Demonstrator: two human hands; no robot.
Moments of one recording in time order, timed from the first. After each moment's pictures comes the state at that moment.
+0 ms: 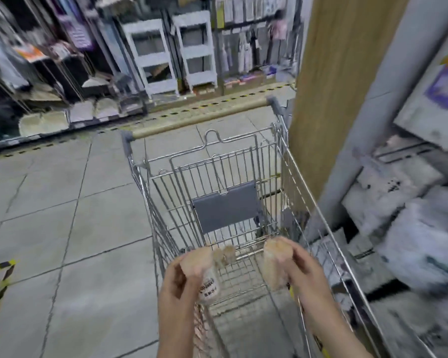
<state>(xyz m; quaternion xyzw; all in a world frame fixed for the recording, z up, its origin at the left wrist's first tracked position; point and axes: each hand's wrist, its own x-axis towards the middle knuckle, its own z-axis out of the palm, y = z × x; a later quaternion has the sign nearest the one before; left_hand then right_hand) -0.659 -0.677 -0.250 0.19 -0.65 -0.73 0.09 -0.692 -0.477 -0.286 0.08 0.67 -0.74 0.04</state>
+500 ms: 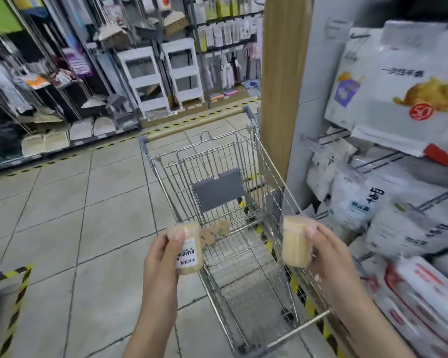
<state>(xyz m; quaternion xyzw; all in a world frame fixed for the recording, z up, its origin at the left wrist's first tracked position) -0.480 -0.692 -0.116 0.09 -0.63 -0.77 0.09 -0.474 -0.453 -0.145 0.10 0.65 -0.76 -0.04</state>
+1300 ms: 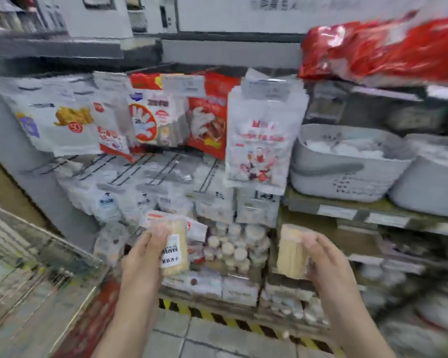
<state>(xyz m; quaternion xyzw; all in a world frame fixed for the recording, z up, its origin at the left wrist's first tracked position) -0.151 -0.375 -0.061 -0.15 -0.58 -0.75 -0.30 0.057 -0.247 -0.069 0.44 0.54 -0.61 -0.38</state>
